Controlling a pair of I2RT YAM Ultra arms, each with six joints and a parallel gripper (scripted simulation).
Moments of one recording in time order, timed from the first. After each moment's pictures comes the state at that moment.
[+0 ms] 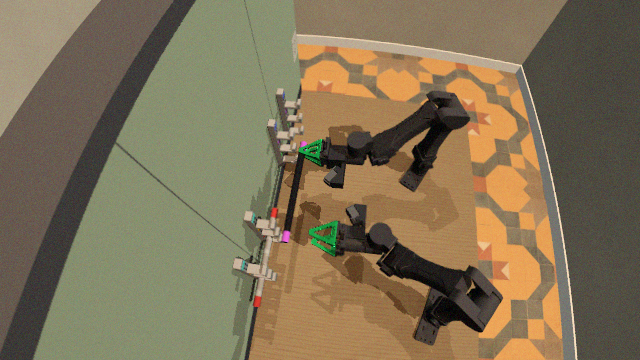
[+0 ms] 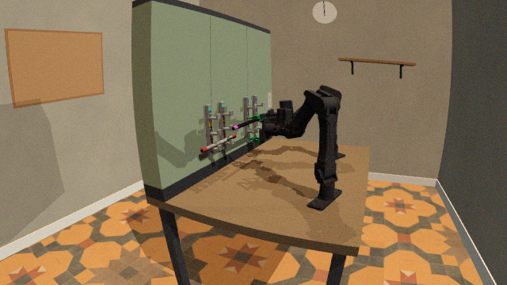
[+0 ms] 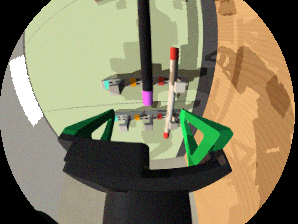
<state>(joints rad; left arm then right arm) -0.32 1.60 0.76 0.80 -0.61 1.58 0.91 1.50 0.72 0.68 0.40 -1.59</state>
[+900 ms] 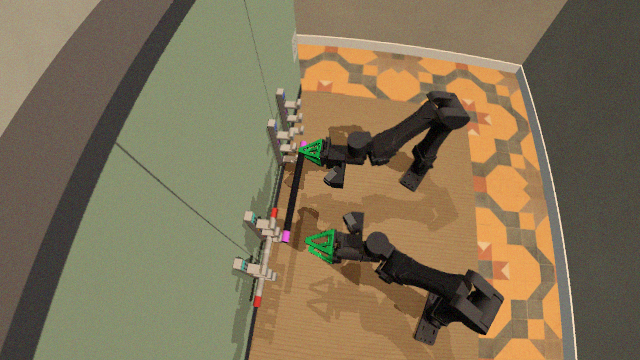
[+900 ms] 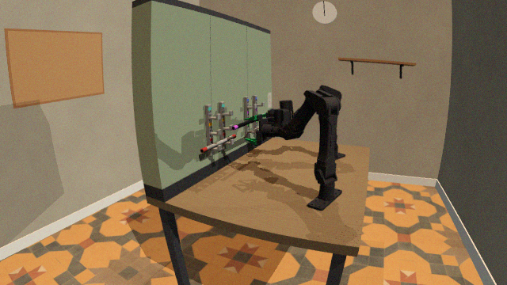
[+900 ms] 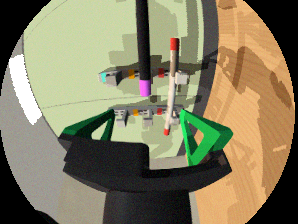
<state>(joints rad) -0.25 1.58 0.73 0.80 -0.54 1.58 0.91 1.50 0.72 0.69 0.40 -1.59</state>
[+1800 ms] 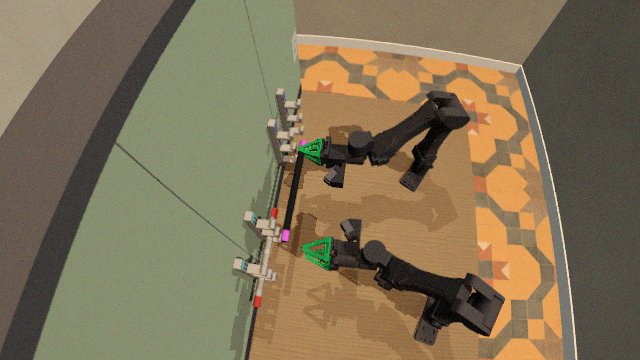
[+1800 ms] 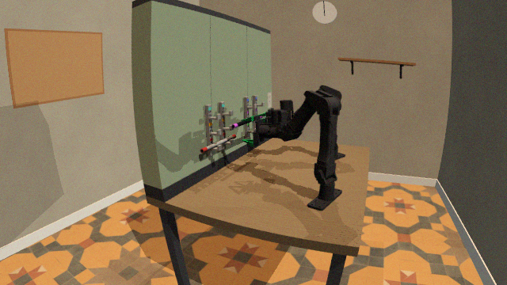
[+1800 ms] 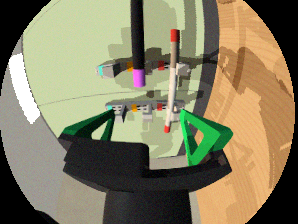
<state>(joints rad) -0.18 1.56 0.71 0.81 -0.47 1.58 0.91 1.50 0.72 0.72 0.40 -1.59</state>
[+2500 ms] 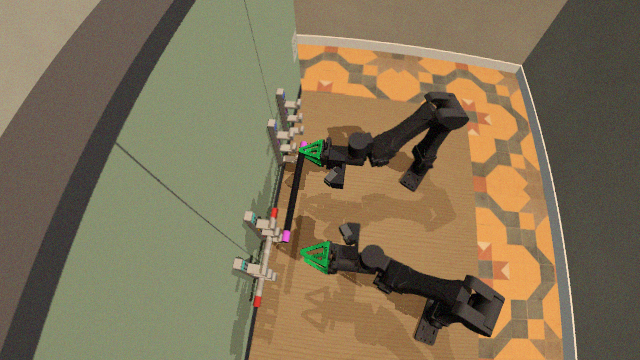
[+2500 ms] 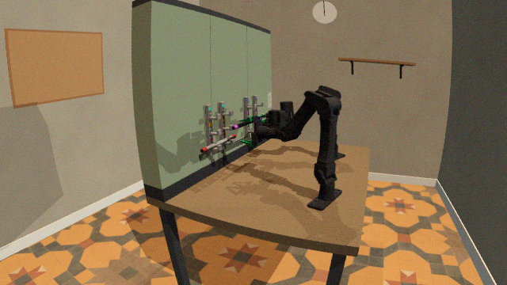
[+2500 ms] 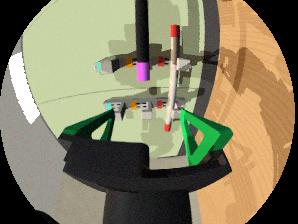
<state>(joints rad) -0.14 1.55 0.70 0.81 -0.42 1.58 0.91 1.52 0.70 0.76 0.40 -1.59</state>
